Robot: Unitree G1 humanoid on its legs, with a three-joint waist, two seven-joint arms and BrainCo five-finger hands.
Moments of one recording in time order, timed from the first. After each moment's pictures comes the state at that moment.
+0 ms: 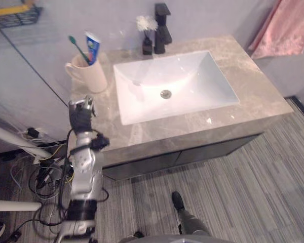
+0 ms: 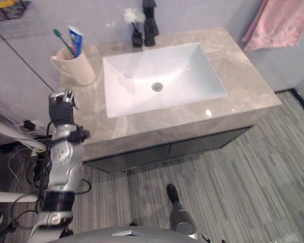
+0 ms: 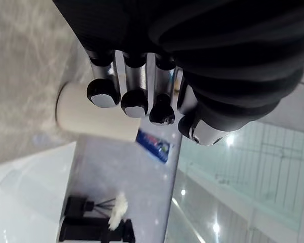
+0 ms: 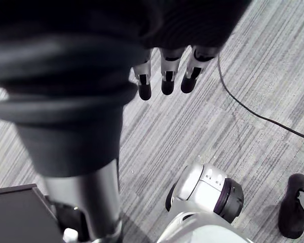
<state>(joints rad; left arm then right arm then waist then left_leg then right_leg) -0.08 0.19 0.13 -0.09 -0.32 -0.30 0.22 0.34 0.01 -0.40 0.99 0.33 -0.16 -0.06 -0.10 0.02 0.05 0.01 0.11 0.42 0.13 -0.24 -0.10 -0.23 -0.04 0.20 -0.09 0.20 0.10</state>
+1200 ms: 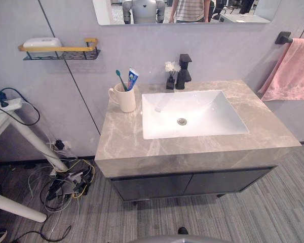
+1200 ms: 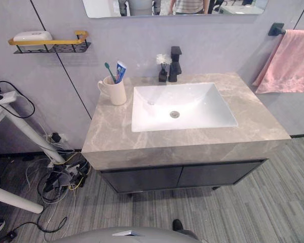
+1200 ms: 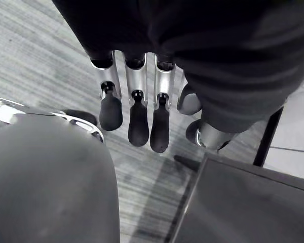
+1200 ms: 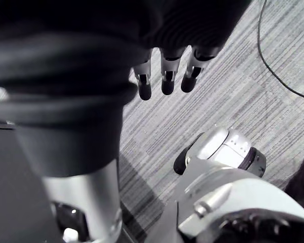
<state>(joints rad) 0.19 0.05 0.36 1.17 -0.13 -0.04 -0.05 0.24 -0.07 -0.43 1.15 0.25 -0.08 0.00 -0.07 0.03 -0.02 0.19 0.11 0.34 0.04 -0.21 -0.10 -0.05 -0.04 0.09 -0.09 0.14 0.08</state>
